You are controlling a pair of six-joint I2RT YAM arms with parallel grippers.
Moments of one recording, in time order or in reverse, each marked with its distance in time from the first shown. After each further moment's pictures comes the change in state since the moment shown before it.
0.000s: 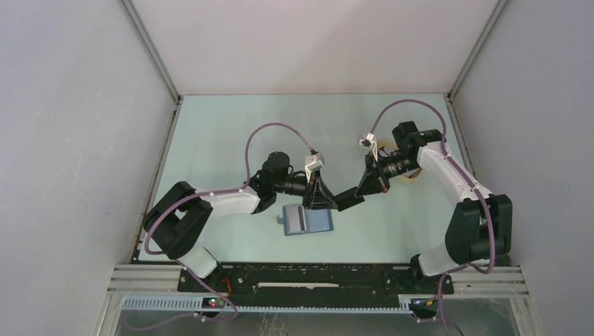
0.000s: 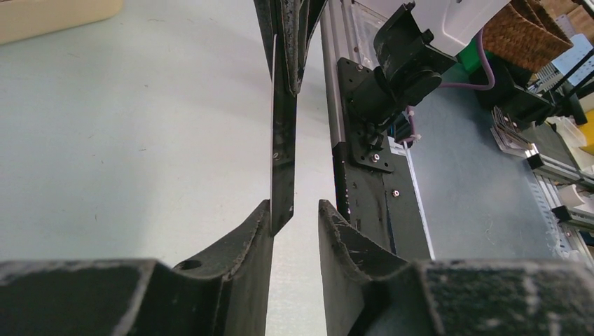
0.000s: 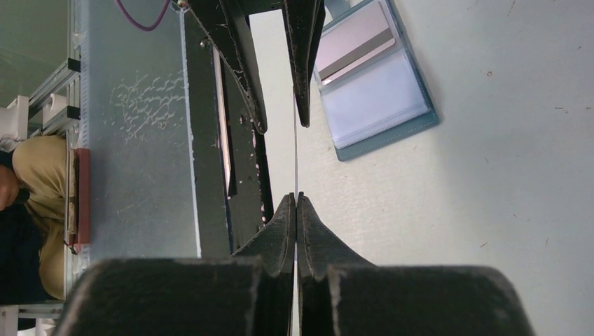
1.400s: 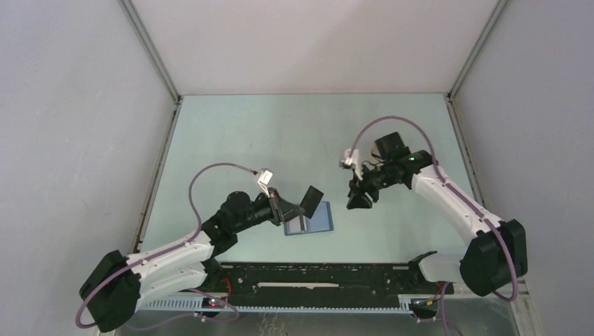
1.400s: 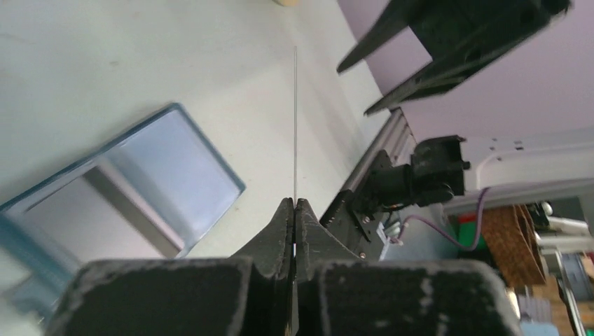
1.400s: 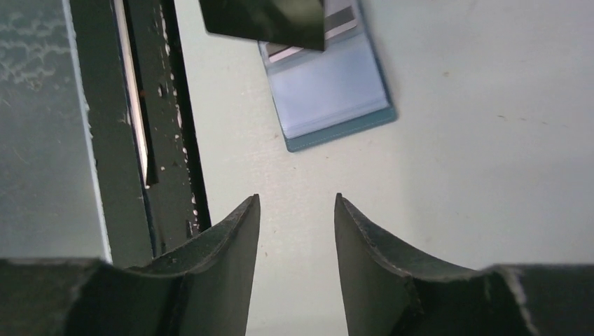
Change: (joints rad) left arm -0.038 -0.643 -0.463 -0.128 -0.620 -0.517; right arm 0.174 -0.224 -0.154 0.307 0.267 0.159
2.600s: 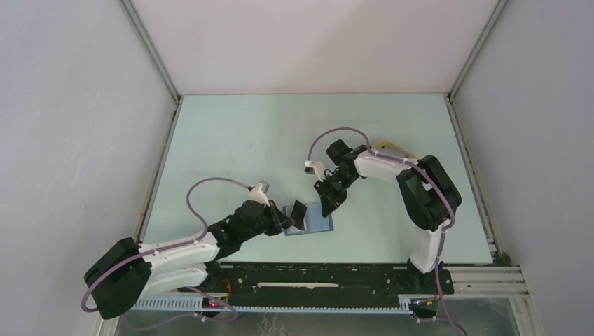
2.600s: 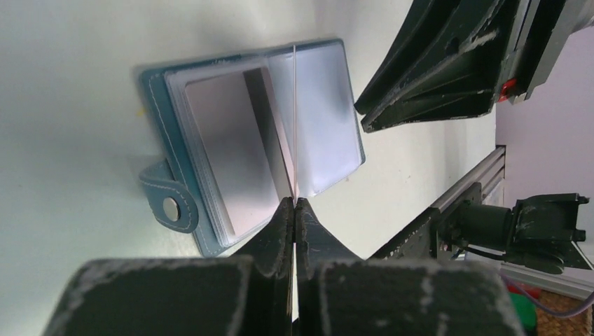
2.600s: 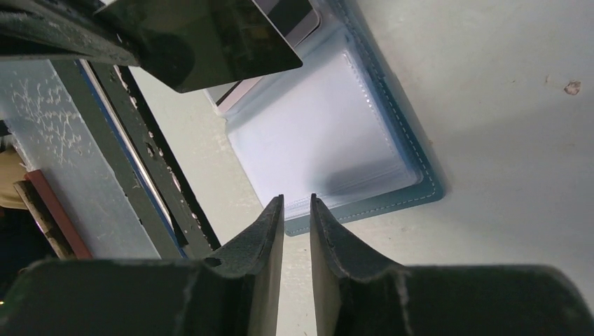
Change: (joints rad) left arm -0.072 0.037 -0.063 -0.229 -0.332 -0.168; right arm 0.245 0.600 0.159 0.150 0.135 0.415
